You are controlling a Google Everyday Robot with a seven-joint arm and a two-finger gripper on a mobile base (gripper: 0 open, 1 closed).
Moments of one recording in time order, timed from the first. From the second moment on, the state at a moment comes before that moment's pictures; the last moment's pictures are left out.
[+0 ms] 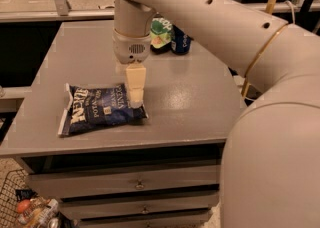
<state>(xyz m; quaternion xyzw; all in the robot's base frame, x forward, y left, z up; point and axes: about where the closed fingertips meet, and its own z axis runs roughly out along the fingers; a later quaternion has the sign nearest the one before) 0.557 0.078 0.850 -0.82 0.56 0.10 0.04</state>
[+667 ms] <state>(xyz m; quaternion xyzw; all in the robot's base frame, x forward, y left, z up) 0.561 0.070 0.851 -0.81 0.58 0.10 0.04</state>
